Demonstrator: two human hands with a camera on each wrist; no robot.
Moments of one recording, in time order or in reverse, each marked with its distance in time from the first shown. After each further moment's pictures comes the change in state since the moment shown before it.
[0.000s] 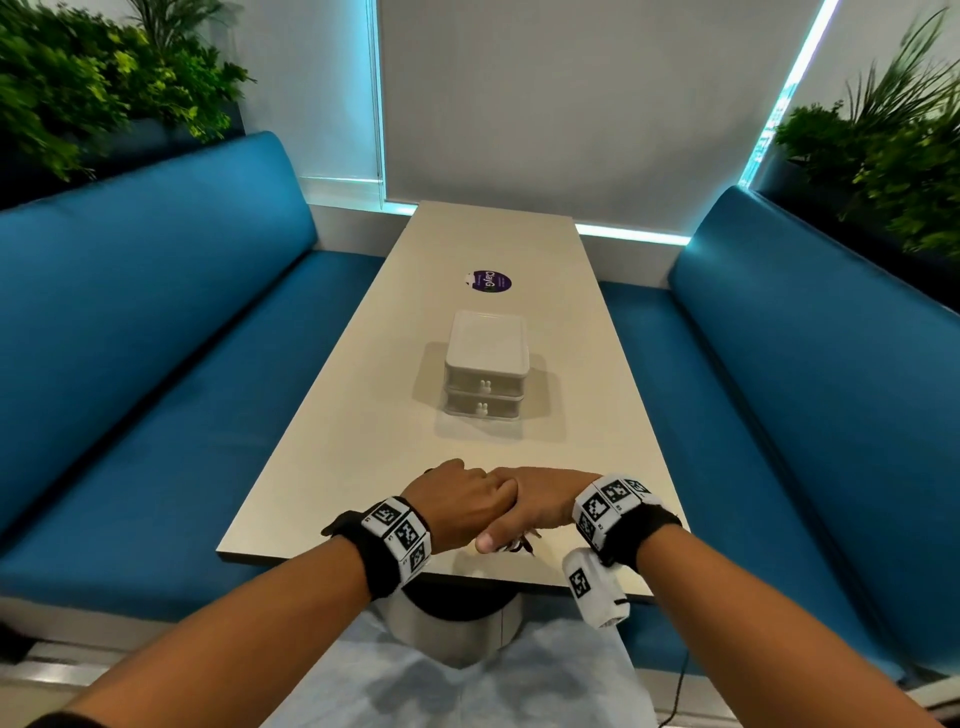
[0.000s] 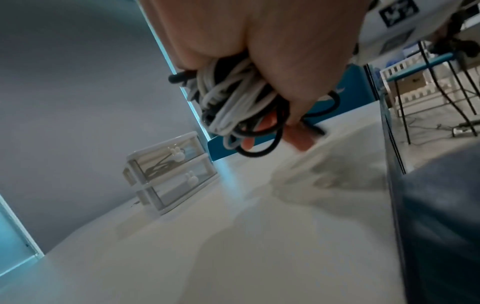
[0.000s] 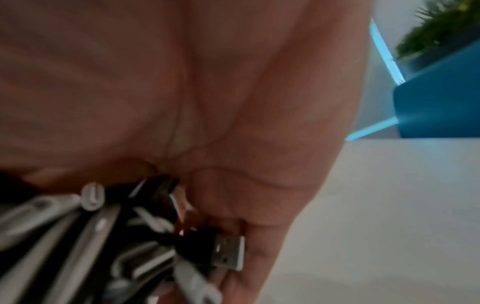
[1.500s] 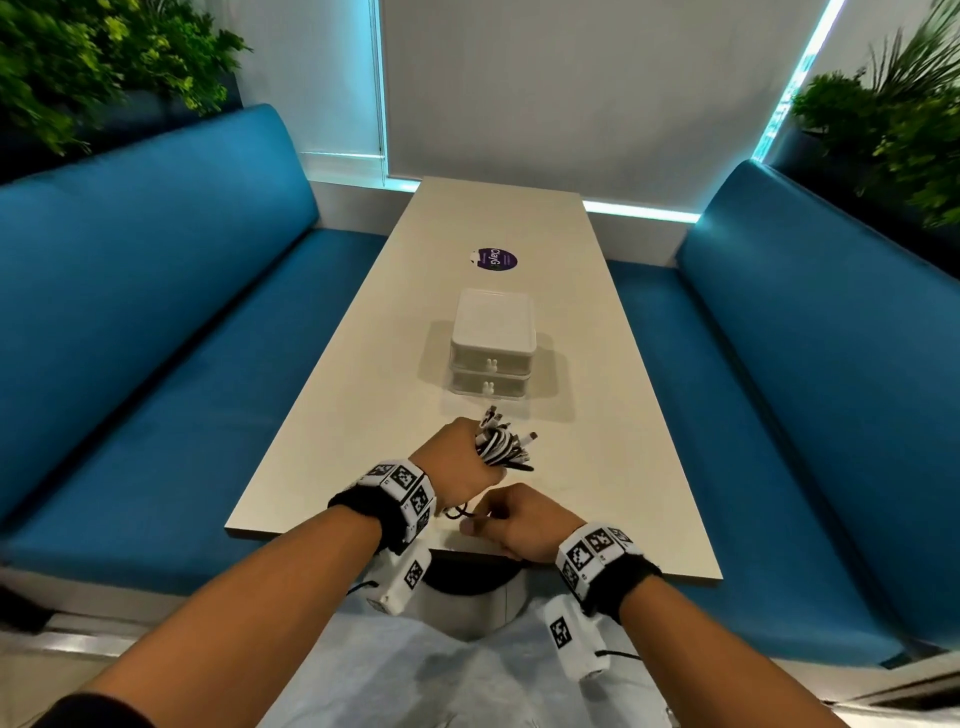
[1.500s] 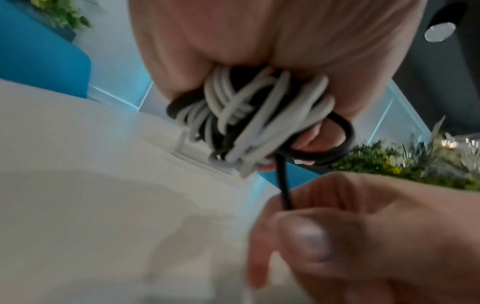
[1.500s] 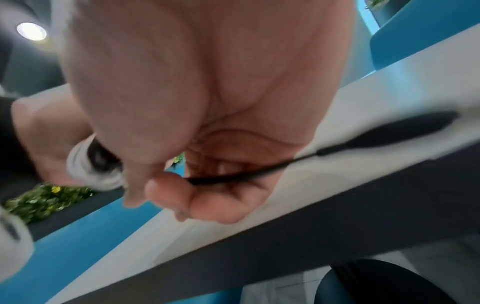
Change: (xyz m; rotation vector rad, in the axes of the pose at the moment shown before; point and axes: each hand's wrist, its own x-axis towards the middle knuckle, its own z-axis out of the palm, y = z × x) left_hand 0.004 -0.017 0.005 -1.141 0.150 -0.570; right_hand 0.022 0.035 0.067 0.147 0.313 0.052
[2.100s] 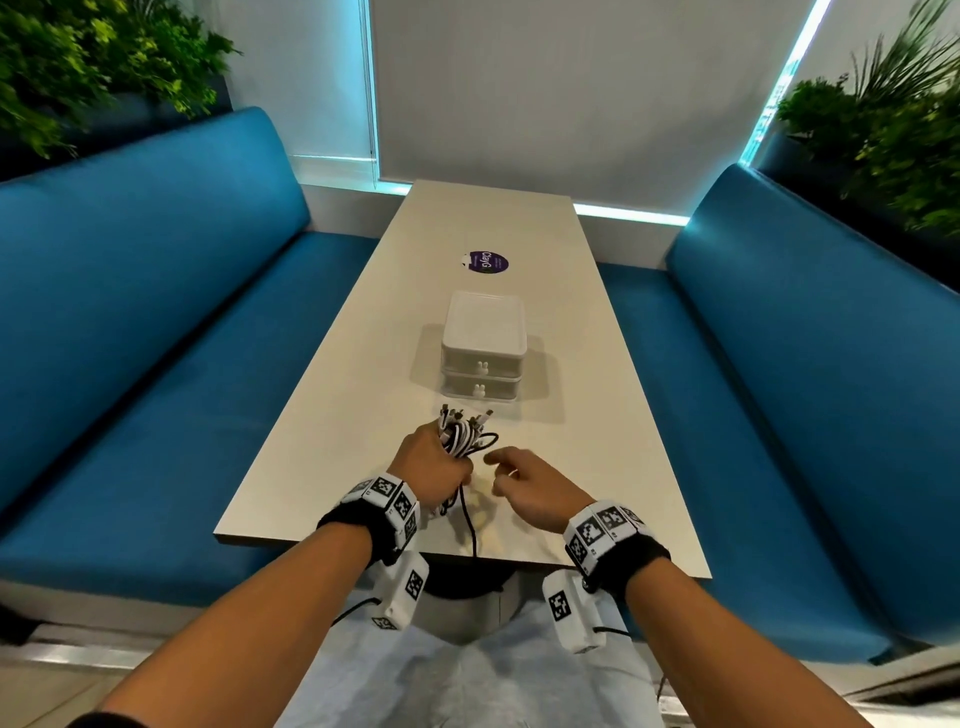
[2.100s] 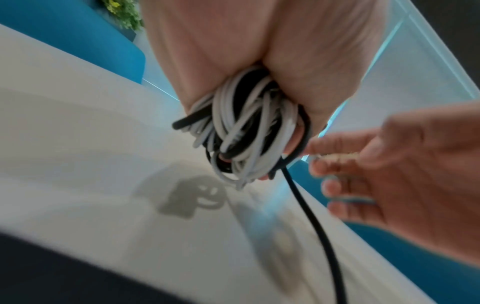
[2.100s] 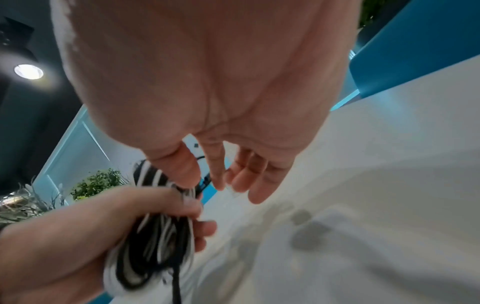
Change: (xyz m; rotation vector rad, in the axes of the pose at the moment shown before) left_hand 0.001 -0.022 0.002 -0.066 0.202 -0.216; right_hand 0.007 -0.003 -0.032 0.044 0.153 0.019
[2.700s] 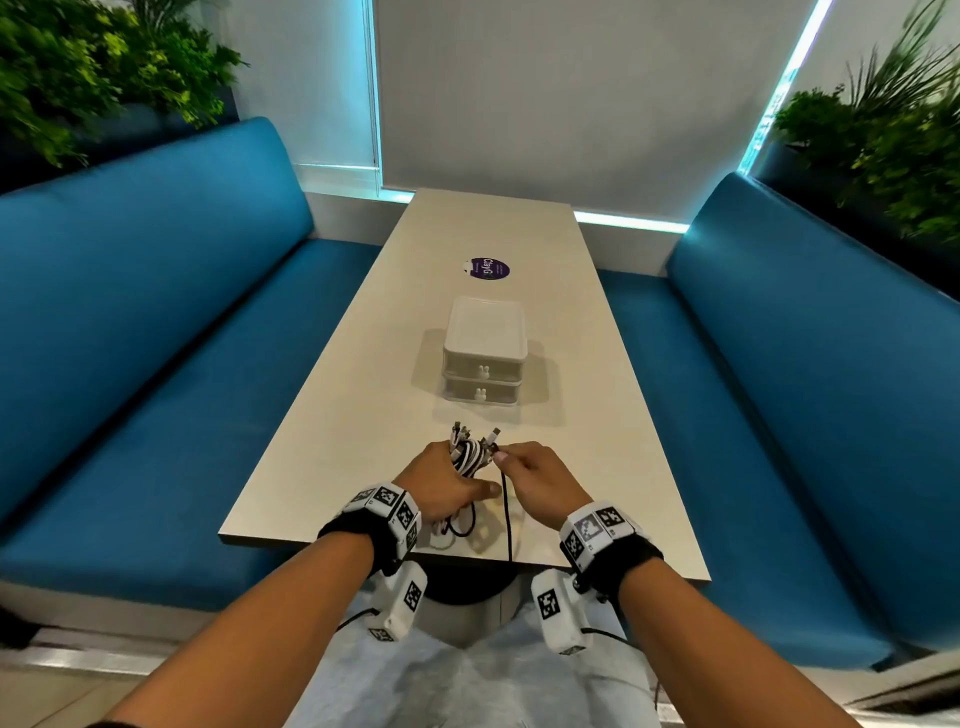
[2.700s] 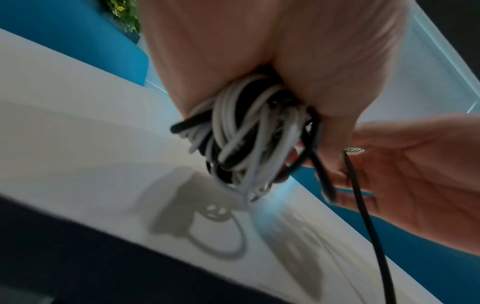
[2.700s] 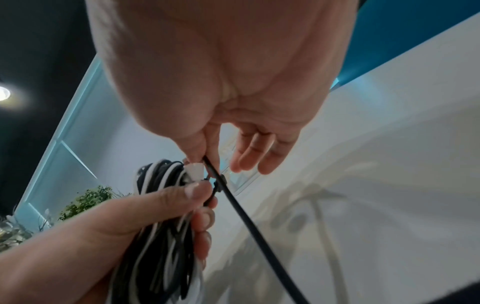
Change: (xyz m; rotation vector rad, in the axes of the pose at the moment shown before) left_hand -0.011 -0.002 0.005 -0.046 -0.221 0.115; right_hand -0.002 -0.006 -0.002 0.092 0.200 -0.136
